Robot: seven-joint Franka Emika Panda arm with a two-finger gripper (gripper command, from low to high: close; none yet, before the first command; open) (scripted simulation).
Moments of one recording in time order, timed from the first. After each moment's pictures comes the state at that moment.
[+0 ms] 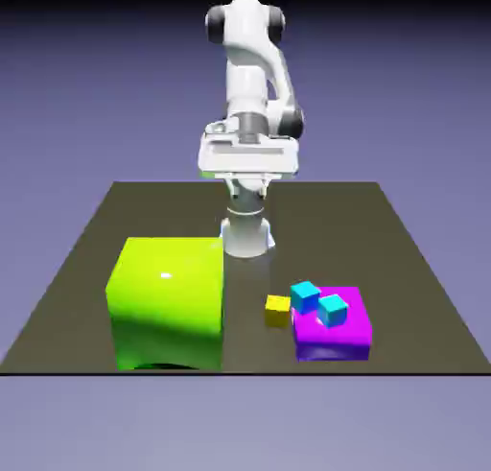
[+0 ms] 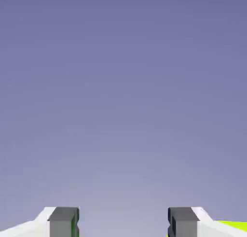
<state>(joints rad) 0.01 -0.58 0.03 -2.78 -0.02 3.00 0.73</state>
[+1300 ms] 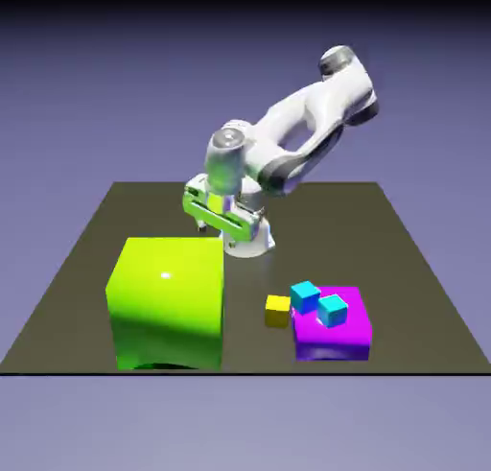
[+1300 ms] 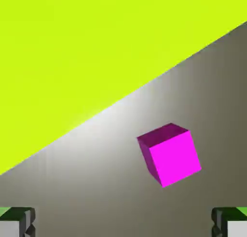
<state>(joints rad) -1.38 -1.14 1.36 -2.84 0.92 1.80 0.45</state>
